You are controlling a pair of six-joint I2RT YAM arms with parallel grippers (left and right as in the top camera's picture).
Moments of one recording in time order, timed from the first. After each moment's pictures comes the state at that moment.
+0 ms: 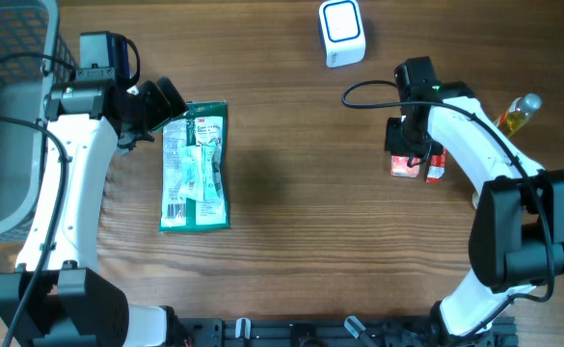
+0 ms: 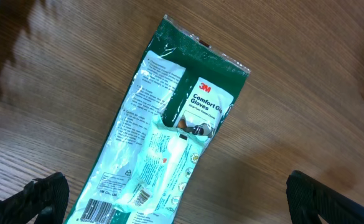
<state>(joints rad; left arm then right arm) 0.04 1.60 1.44 -1.01 0.08 -0.54 0.15 1.87 1.30 -0.88 0.14 0.27</state>
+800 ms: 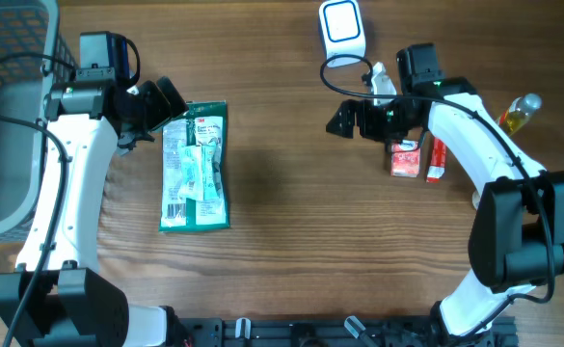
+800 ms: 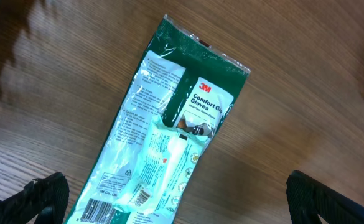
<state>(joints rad) 0.04 1.60 1.44 -1.01 0.08 -0.54 0.15 1.87 1.33 -0.71 -0.58 0.15</state>
